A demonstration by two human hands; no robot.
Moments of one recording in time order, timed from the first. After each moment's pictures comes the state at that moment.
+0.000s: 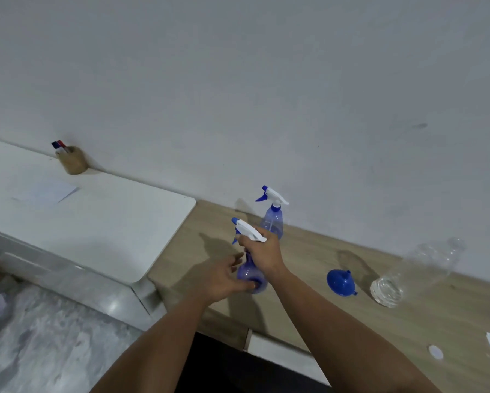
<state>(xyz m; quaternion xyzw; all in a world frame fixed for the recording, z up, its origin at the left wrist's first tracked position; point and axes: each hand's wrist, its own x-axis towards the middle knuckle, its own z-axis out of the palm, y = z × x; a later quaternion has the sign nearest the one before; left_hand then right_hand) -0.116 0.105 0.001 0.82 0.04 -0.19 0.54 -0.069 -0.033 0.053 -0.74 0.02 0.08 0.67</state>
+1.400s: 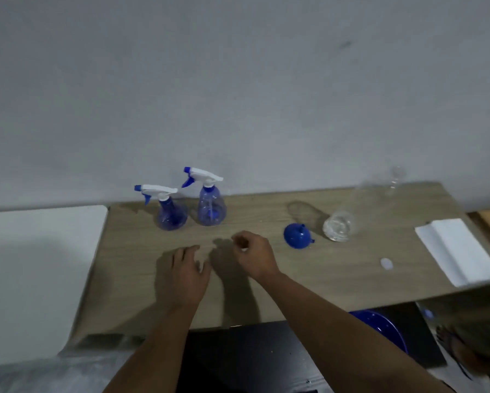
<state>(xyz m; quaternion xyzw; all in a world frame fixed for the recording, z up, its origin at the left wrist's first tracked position) -0.058 0.072 -0.067 0.97 -0.01 0.05 0.25 -0.064 -0.113 -0.027 -0.87 0.14 0.01 0.47</state>
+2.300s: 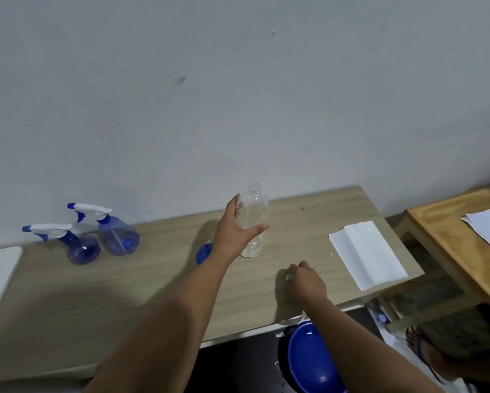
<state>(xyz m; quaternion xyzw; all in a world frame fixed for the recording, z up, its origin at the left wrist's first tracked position) -0.054 -0.300 0.029 0.79 -0.10 -0.14 0.58 -0.191 -0.471 -0.081 -0.94 0.25 0.15 0.20</state>
